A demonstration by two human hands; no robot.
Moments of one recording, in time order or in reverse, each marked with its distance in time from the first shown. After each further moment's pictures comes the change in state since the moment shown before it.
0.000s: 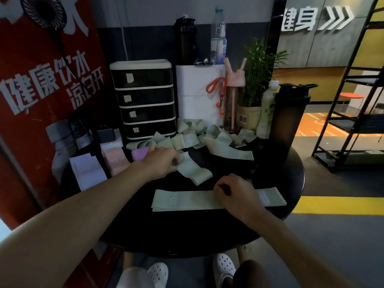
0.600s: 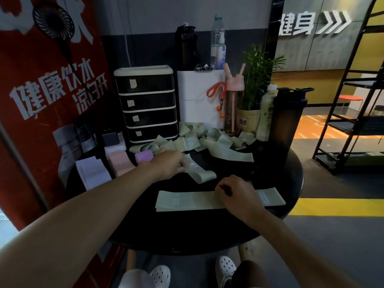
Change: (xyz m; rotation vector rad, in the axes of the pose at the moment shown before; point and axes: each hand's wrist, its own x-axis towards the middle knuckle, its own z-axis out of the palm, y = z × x) left_hand 0.006 0.009 -0.005 -0.002 -0.097 0.089; right_hand -0.002 -0.002 -0.002 -0.013 0.002 0.011
